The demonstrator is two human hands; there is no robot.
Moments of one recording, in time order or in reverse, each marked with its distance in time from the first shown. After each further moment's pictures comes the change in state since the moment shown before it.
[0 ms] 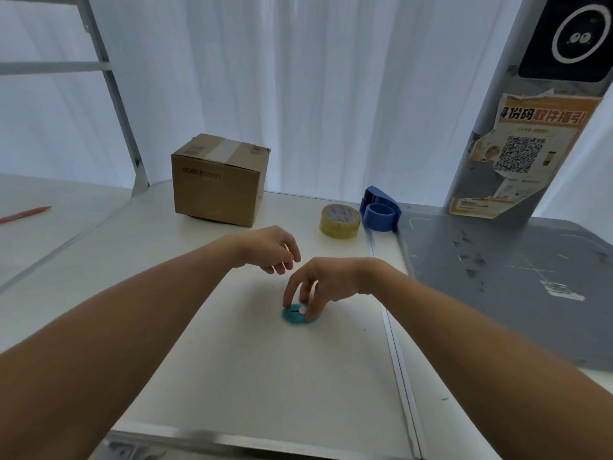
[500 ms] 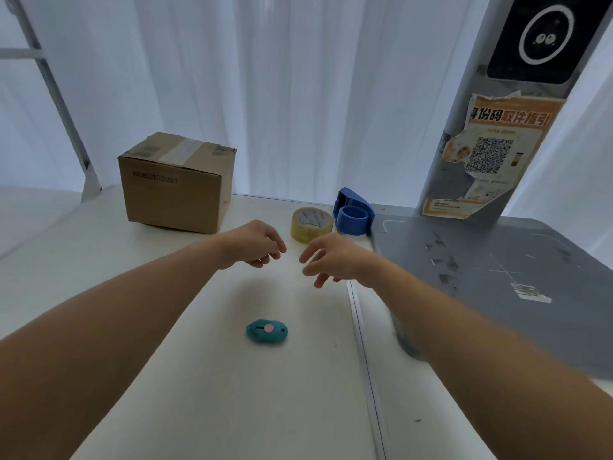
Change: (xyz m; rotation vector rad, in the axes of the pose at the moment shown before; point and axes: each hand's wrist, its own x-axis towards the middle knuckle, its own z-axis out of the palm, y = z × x) left_hand 0.052 0.020 0.005 -0.130 0.113 -0.030; right_hand -0.015 0.051 -0.039 0.230 0.507 0.175
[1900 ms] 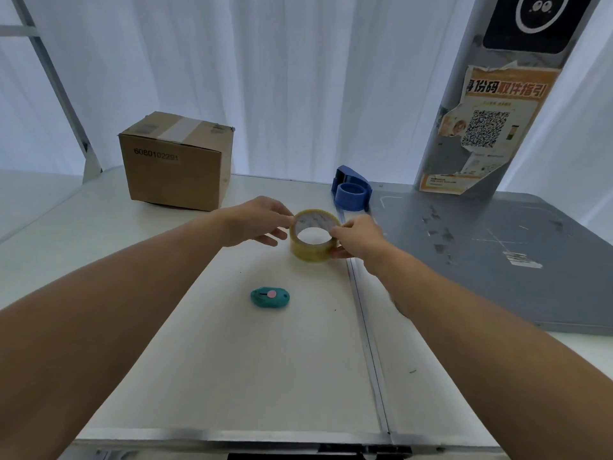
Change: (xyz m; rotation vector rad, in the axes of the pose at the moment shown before) left_hand -0.026 0.011 0.008 -0.137 -0.070 0.042; right_hand -0.008 0.031 0.015 0.356 0.452 0.261
